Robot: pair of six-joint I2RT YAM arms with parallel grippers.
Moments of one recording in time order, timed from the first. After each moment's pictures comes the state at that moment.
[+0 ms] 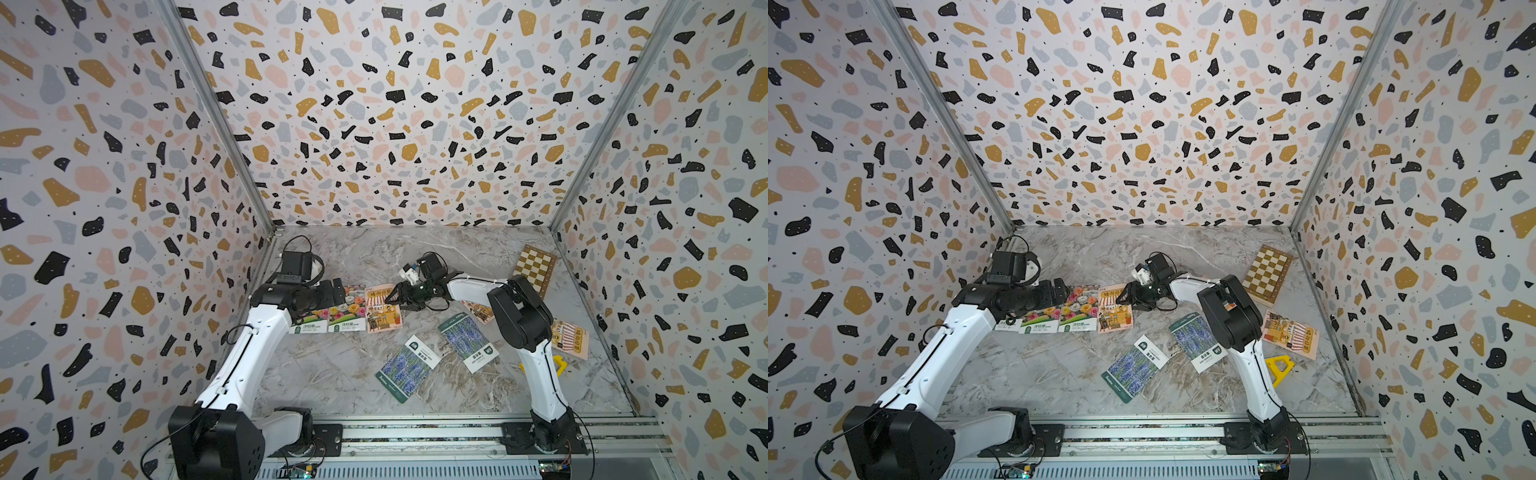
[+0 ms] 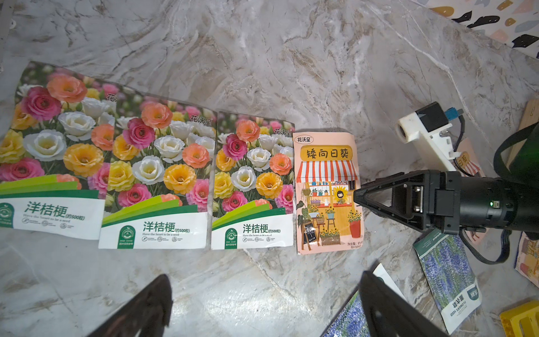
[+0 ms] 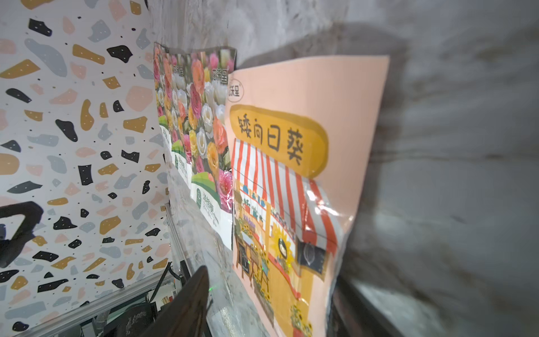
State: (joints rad) left arm -0.09 1.21 1.07 -0.81 0.14 -0.30; right arm 0.63 2.24 1.52 -0.18 -0.76 0.69
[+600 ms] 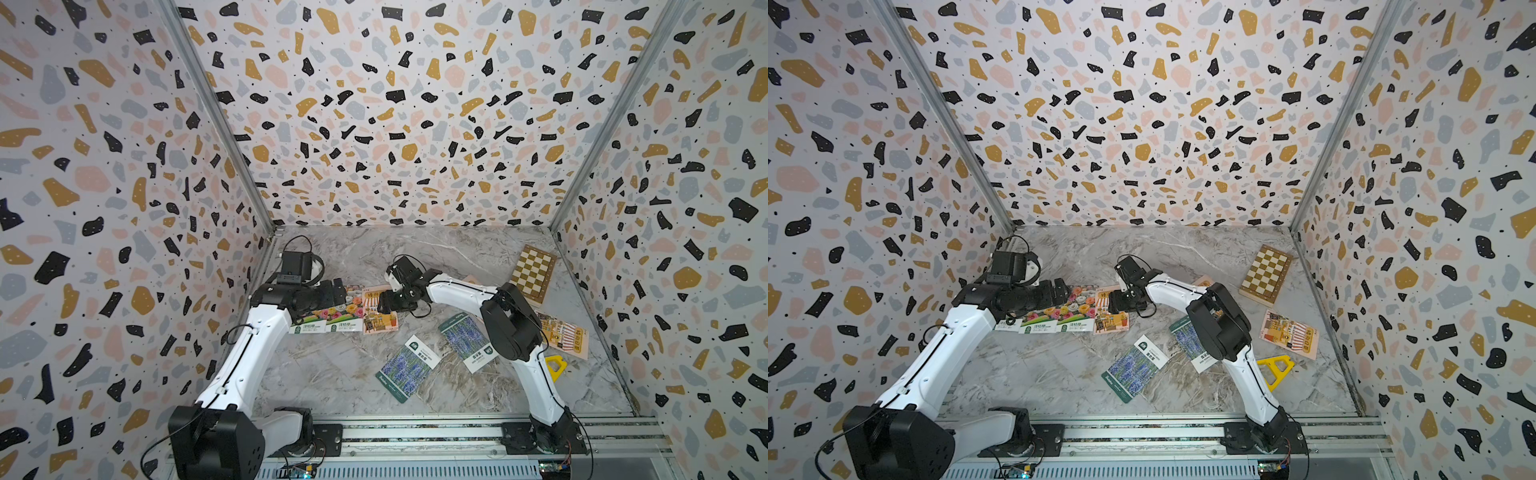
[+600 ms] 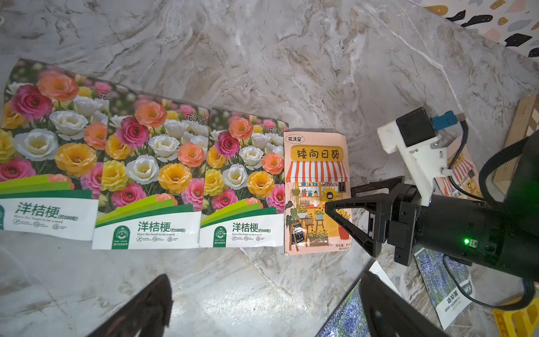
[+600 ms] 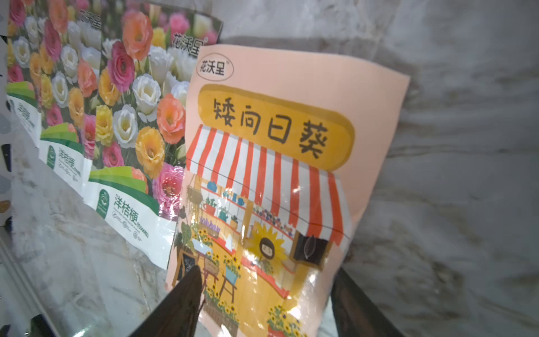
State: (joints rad) left arm -0.09 1.21 1.07 -0.81 0.16 -0.30; right arm 0.79 2.23 1.71 -0.52 -0.25 0.47
